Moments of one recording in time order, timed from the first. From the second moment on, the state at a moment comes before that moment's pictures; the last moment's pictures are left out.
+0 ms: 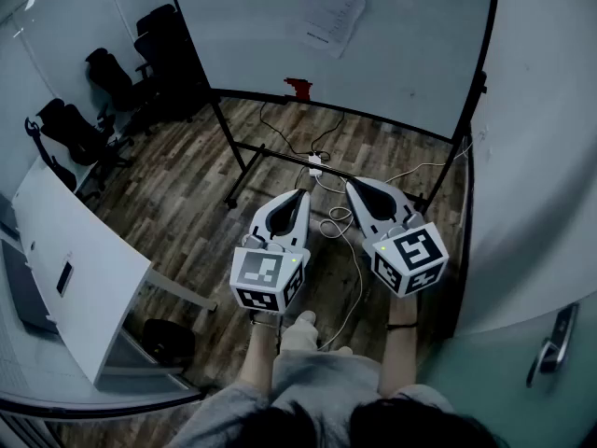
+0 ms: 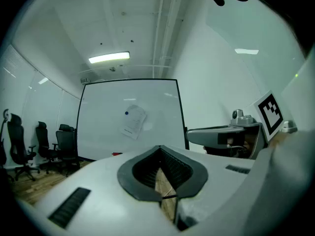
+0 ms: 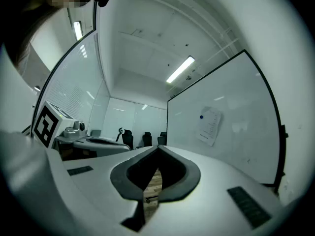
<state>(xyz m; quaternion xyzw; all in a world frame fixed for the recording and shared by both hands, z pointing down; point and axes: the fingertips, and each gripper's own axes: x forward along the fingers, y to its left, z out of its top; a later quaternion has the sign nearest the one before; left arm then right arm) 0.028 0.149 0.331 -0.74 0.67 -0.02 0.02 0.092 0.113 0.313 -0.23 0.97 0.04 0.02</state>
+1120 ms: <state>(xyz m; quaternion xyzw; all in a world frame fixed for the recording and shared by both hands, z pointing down) -0.003 0.157 0.383 -0.71 0.70 -0.03 -0.05 0.077 0.115 0.361 -0.20 0.98 -0.03 0.01</state>
